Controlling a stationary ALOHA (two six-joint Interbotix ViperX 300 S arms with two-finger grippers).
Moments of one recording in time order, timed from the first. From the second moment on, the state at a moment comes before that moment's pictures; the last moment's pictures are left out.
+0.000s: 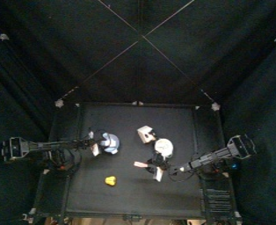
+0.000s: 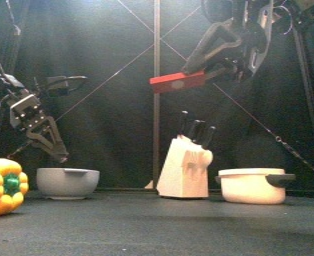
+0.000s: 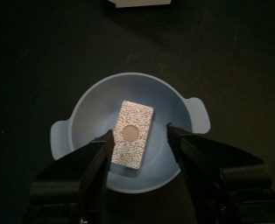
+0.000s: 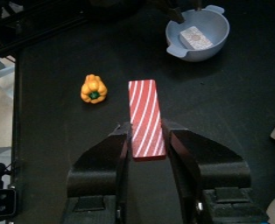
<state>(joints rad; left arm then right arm) 0.39 -0.48 1.23 0.54 -0.09 -0.54 0.31 -0.23 0.75 -1.58 0.39 2.04</state>
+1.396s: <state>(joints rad) 0.38 -0.48 1.23 0.54 -0.09 -0.54 0.39 0.41 0.19 -0.83 1.14 2.04</state>
